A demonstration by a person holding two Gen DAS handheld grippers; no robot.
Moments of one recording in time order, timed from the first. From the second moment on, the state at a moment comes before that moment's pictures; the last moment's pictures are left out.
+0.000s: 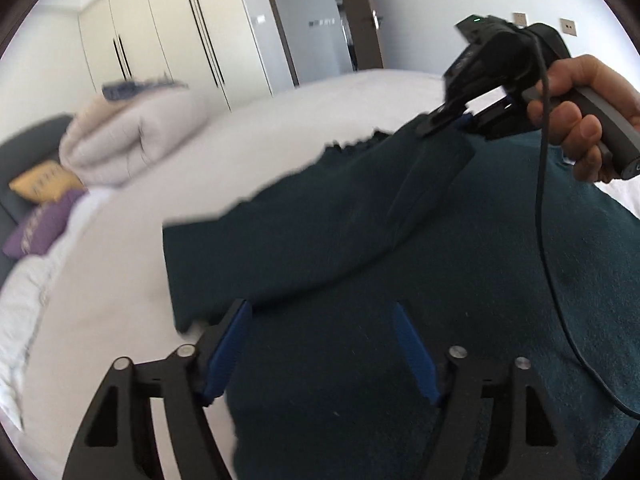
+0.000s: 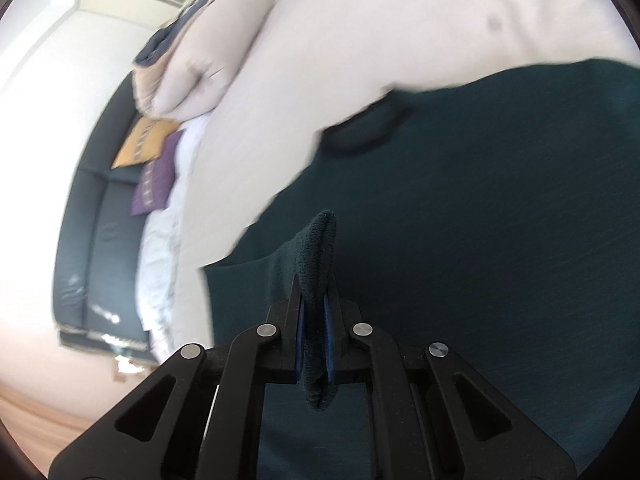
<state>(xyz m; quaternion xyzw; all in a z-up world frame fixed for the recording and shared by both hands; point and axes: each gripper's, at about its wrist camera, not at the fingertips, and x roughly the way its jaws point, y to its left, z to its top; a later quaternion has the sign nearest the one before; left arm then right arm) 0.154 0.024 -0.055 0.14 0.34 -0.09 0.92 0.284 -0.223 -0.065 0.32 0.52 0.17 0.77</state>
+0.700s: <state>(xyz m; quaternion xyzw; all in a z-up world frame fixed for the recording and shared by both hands) 0.160 0.017 -0.095 0.14 0.39 -0.05 0.91 0.298 -0.334 -0.098 0.32 0.51 0.07 0.80</state>
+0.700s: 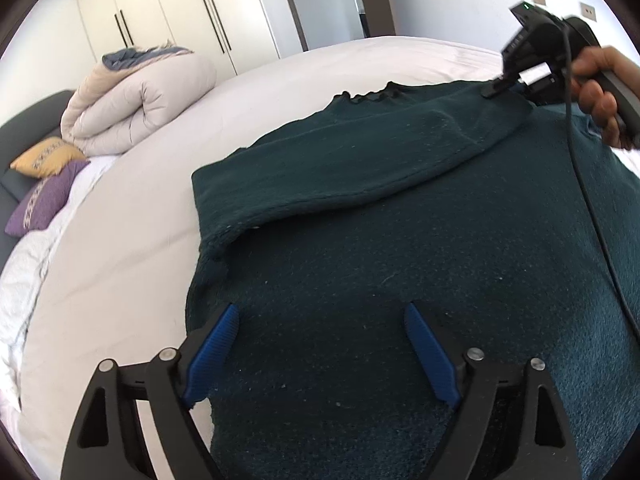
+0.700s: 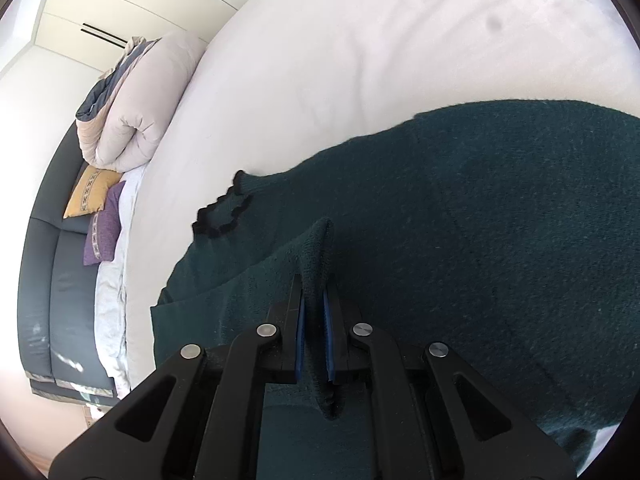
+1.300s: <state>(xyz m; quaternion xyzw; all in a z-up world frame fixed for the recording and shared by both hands) 0.153 0.023 -0.096 0.14 0.39 -0.04 0.91 0.263 -0.360 -0.105 0.30 0.50 0.05 0.81</state>
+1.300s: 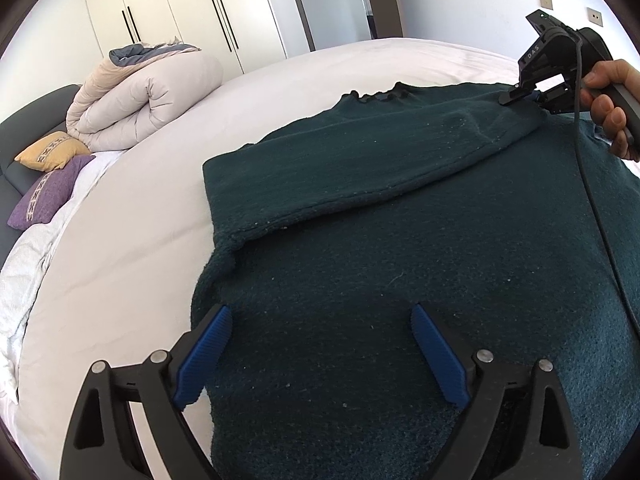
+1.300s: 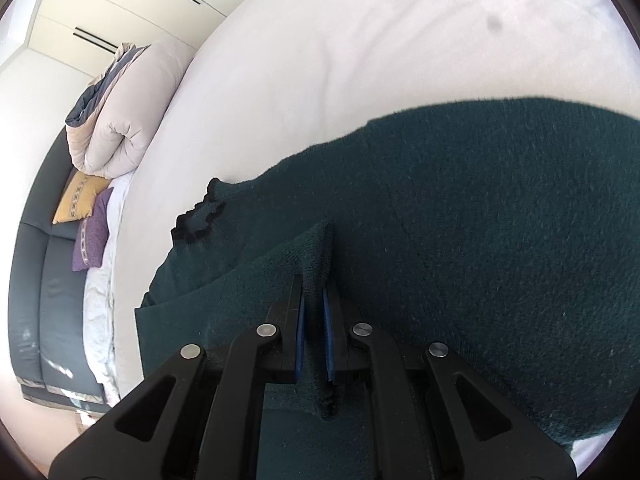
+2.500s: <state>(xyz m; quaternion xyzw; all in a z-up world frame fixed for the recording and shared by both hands) 0.313 0.103 -0.102 -0.07 0.42 -0.01 0.90 0.256 -0.327 -0.118 0.39 0.42 0.16 0.81</state>
